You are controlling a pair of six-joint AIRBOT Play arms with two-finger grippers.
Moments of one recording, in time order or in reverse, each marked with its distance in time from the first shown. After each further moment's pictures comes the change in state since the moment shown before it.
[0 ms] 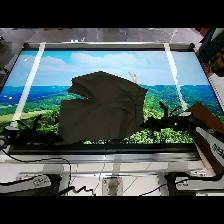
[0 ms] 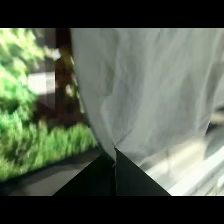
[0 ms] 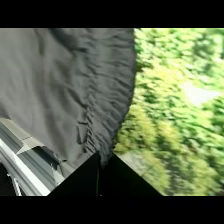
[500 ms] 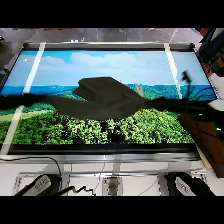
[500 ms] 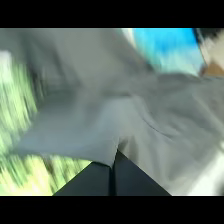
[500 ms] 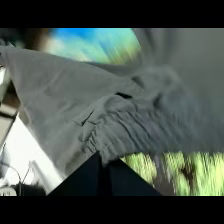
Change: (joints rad) left arm -0.006 0.305 0.517 -0.470 -0.229 0.012; right arm 0.001 0.499 0.217 0.172 0.142 -0.006
